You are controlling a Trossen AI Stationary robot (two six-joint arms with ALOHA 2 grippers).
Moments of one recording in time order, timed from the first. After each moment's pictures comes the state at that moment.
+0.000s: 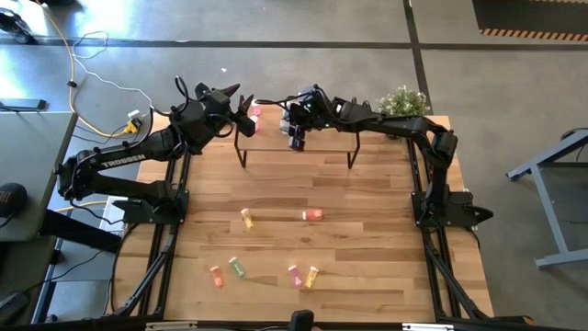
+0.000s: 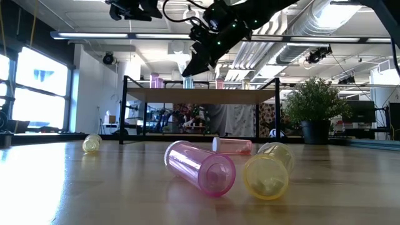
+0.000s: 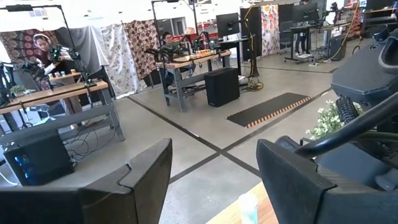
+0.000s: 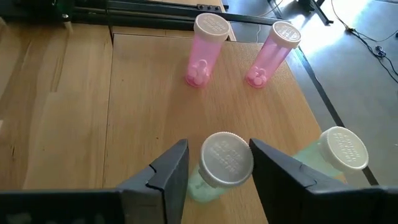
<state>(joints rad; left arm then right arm) 0.49 1.05 0.93 0.12 -0.59 0.14 -0.43 1.91 1.62 -0.30 -0.09 -0.34</state>
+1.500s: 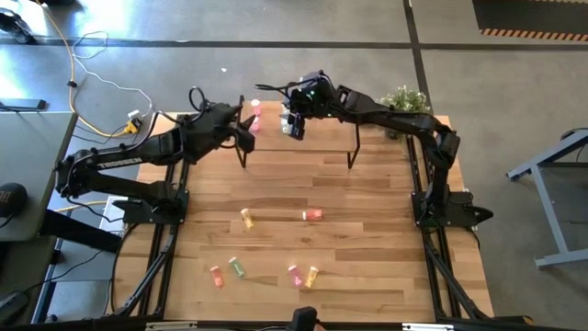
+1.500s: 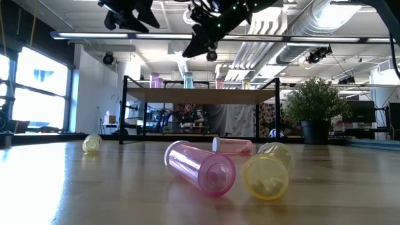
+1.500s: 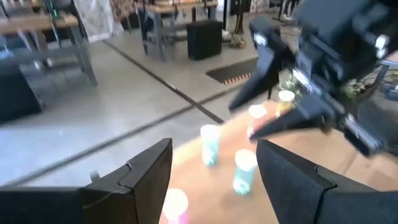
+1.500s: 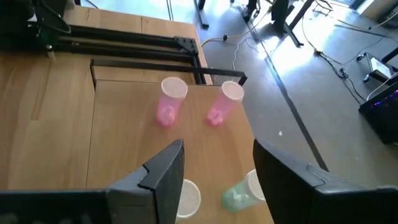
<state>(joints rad) 0.38 1.03 0.93 -0.19 -0.62 -0.16 -0.43 1.89 1.79 -0.41 -0.04 -0.38</state>
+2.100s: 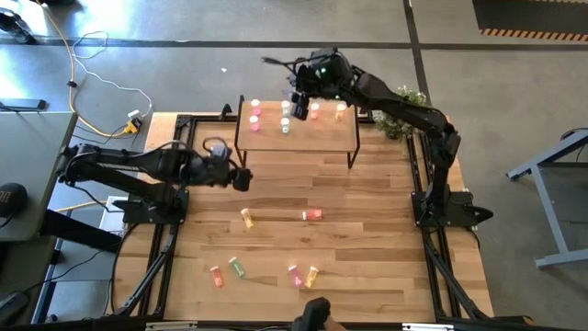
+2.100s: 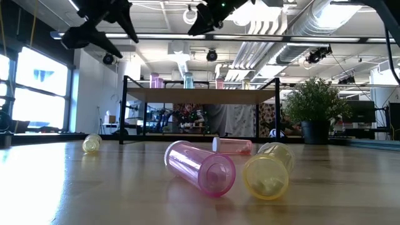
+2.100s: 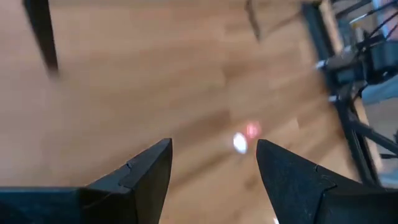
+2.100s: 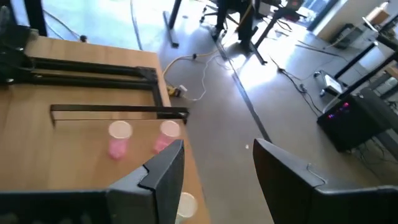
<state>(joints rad) 0.05 1.04 0.93 -0.76 -0.34 -1.26 -0.48 1.89 2.04 -0.56 0.02 -0.43</state>
